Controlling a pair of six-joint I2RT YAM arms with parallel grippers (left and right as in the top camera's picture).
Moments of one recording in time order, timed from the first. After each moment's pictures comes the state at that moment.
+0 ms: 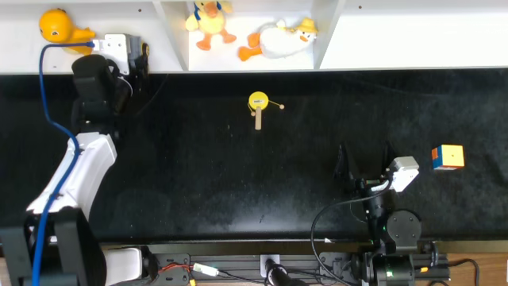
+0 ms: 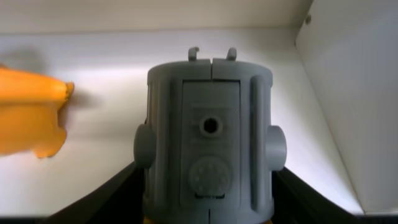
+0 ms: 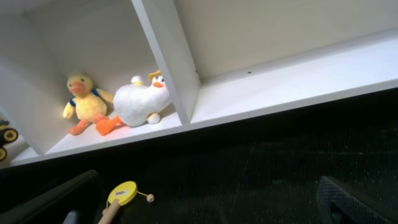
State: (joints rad) left arm 0.08 1.54 0.87 0.21 0.08 0.04; right arm 0.04 0.01 0.02 -0.01 -0.11 0.33
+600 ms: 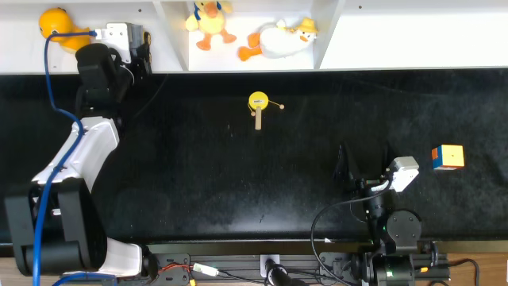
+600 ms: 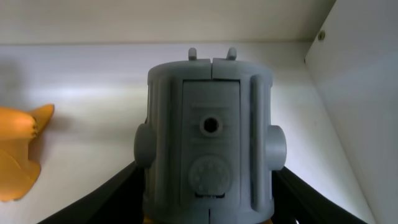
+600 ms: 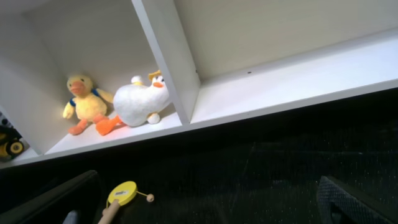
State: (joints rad) left arm 0.08 1.67 0.96 0.27 0.09 0.03; right arm 0.04 0.01 0.02 -0.01 -0.11 0.33
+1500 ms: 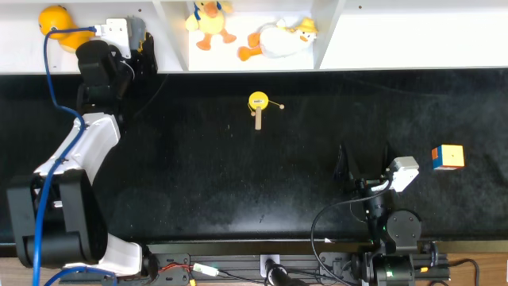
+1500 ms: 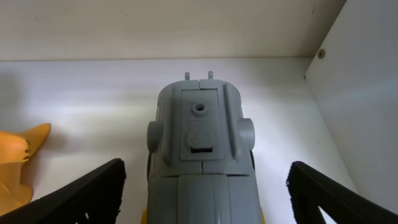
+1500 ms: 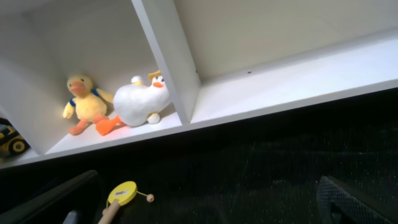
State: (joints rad) left arm 0.08 1.71 0.98 0.33 0.10 0.02; right arm 0.04 0.01 0.02 -0.01 -0.11 0.33
